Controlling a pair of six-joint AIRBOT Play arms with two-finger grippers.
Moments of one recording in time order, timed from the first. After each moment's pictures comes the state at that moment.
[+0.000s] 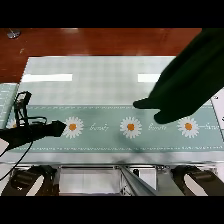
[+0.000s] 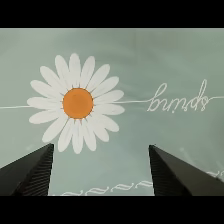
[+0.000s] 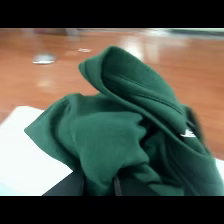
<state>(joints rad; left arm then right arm) -0.18 -0.43 0.49 1.33 -1.10 -1.72 0.06 -0.90 1.95 -1.07 1.36 1.51</state>
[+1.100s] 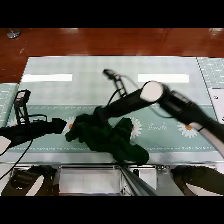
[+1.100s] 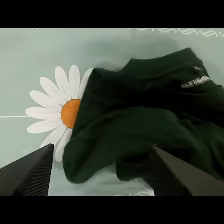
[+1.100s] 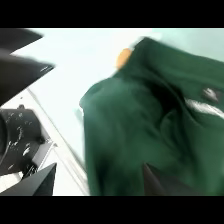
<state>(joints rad) -0.18 -0.46 0.49 1.33 -1.06 -1.73 0.63 -1.31 1.17 -0.79 1.02 1.43</state>
